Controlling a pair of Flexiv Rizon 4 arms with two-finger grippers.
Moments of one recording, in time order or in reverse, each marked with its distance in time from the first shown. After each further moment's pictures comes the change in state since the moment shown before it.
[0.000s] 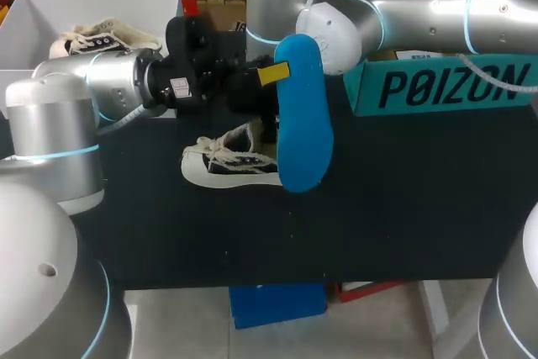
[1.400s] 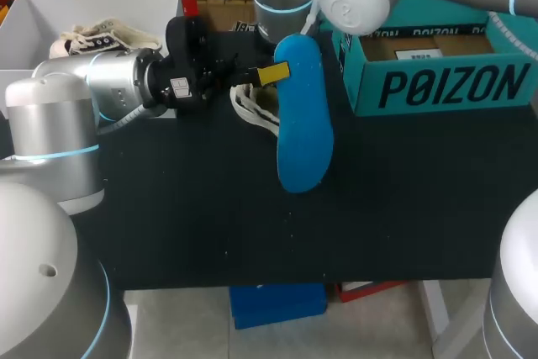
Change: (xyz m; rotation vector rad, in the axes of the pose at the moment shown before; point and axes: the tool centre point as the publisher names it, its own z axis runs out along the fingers) left arm 0.000 0.000 0.000 0.000 0.000 0.000; right arm -0.017 -0.044 -0.109 -0.013 -0.344 1.035
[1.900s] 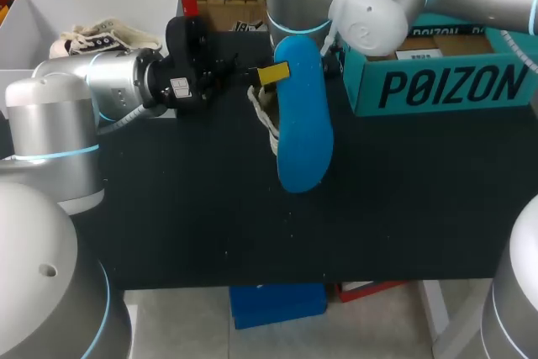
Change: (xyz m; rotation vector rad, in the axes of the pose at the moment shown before) left arm 0.000 0.000 0.000 0.000 0.000 0.000; right arm 0.006 -0.025 0.015 -0.028 0.020 0.392
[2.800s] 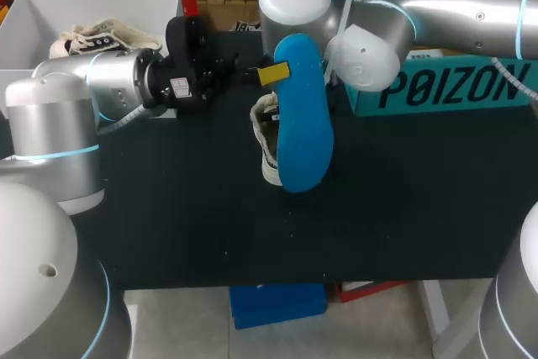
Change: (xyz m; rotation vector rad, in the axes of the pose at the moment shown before) left arm 0.000 0.000 0.000 0.000 0.000 0.000; right arm 0.016 -0.032 0.053 0.015 0.004 0.087
